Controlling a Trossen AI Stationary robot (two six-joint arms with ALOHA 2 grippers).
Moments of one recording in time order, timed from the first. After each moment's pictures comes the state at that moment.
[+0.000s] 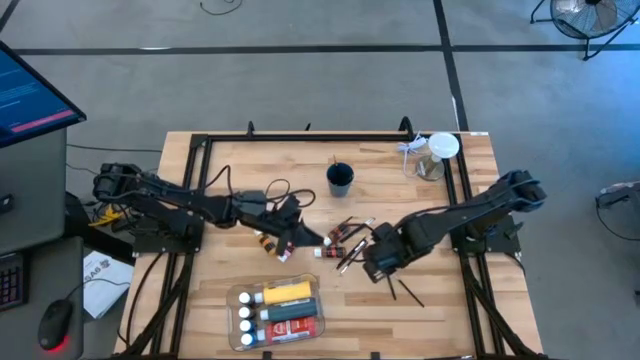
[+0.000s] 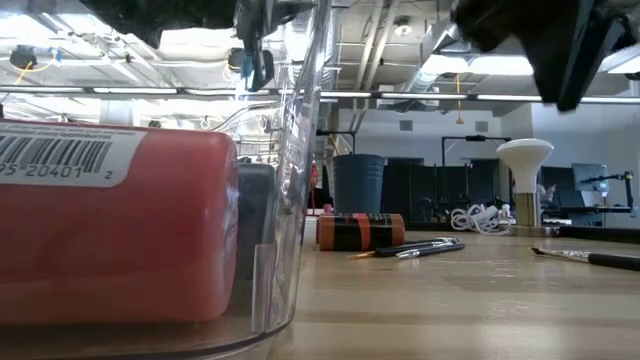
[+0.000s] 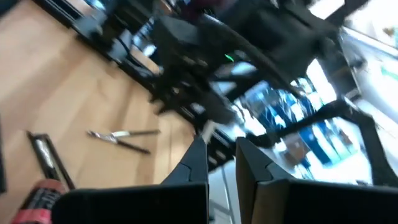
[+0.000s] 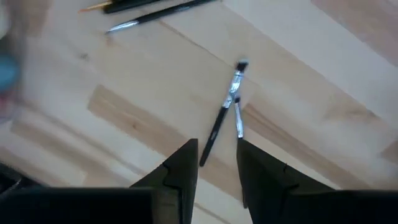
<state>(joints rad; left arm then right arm) -0.11 1.41 0.71 0.61 0.18 -0.81 0.40 1.62 1.30 -1.15 -0.01 1.39</state>
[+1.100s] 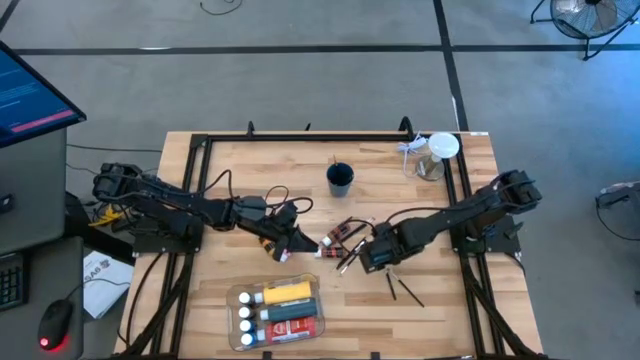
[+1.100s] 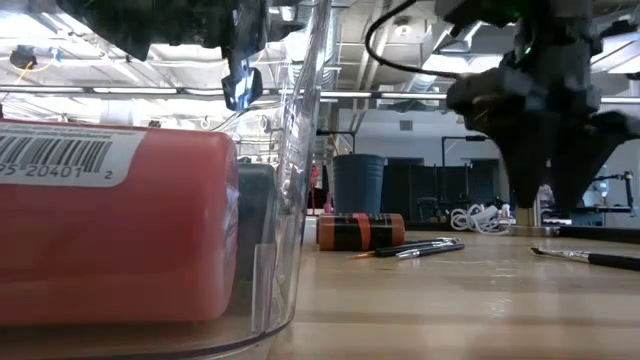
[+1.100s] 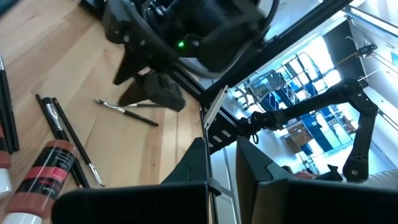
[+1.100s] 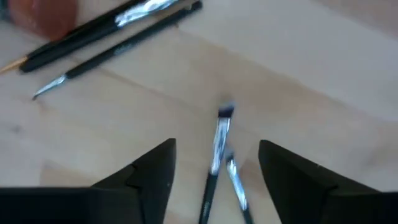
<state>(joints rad) -0.13 1.41 0.64 0.61 0.20 -0.83 0.33 1.64 0.99 -0.80 0.03 1.50</state>
